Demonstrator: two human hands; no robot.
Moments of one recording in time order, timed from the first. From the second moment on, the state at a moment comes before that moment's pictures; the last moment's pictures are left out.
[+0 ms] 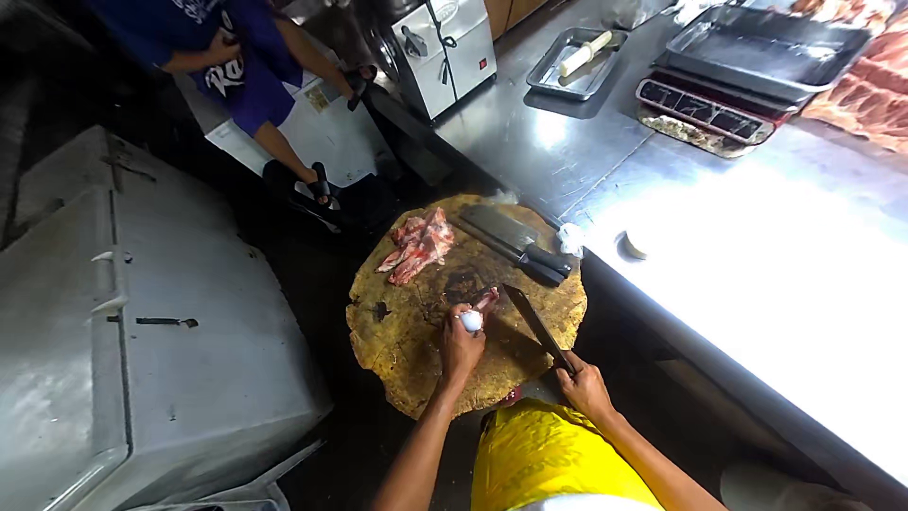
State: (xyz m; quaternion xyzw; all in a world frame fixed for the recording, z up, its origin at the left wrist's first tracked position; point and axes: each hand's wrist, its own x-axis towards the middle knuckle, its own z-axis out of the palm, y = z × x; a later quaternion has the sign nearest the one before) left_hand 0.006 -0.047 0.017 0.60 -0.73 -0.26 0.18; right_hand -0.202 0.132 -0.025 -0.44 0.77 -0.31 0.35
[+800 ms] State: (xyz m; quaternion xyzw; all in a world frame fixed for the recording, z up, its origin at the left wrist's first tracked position) left_hand 0.022 -0.030 -0.002 0.68 -0.62 -0.27 0.30; right_hand -0.147 0.034 0.070 -0.61 0.66 -0.30 0.32
